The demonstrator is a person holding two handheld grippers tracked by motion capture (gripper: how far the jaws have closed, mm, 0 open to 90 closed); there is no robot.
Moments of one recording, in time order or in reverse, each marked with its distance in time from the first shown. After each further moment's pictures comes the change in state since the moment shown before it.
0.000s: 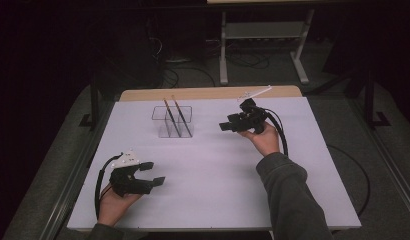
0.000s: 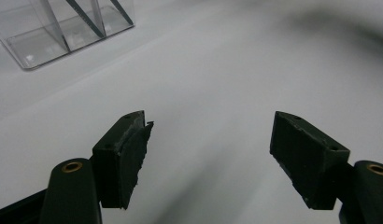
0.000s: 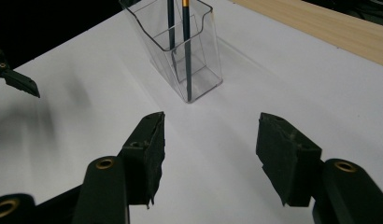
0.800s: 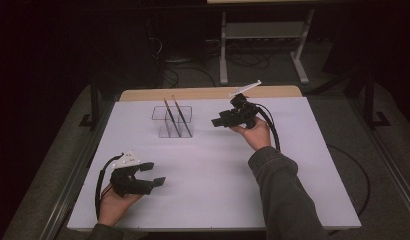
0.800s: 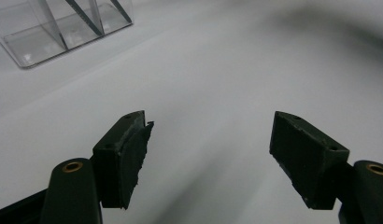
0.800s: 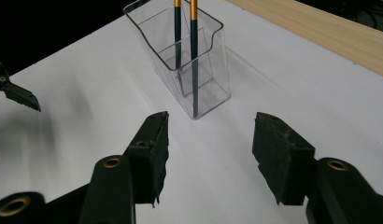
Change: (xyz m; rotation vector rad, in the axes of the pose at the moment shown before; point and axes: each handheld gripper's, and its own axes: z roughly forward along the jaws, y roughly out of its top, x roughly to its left) left arm 0.000 -0.001 0.001 0.017 -0.001 0.010; right arm 0.003 0.022 0.018 0.019 0.015 -0.022
